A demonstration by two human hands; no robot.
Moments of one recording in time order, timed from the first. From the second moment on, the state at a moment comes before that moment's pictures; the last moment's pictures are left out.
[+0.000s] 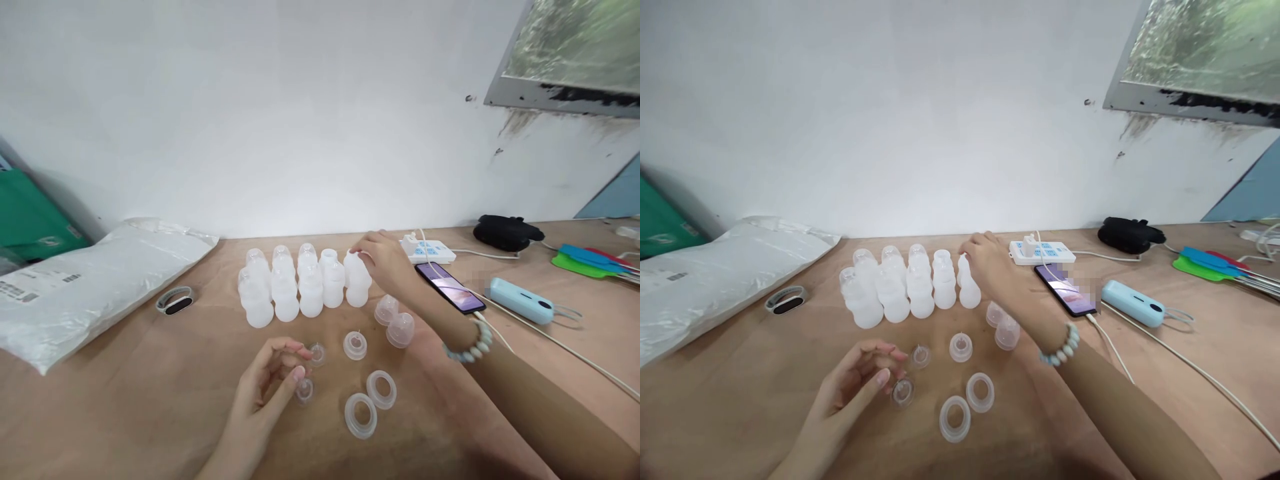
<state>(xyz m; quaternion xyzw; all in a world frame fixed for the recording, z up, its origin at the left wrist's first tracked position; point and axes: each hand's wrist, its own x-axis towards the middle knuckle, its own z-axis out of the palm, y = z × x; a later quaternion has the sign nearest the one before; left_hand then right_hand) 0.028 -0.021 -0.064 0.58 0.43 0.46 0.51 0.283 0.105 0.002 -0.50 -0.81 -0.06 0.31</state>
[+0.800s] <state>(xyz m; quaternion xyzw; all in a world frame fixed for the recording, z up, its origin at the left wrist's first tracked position) 0.026 -0.017 -0.068 0.57 0.34 0.53 0.53 0.252 0.003 -0.023 -0.28 -0.80 0.20 0.48</state>
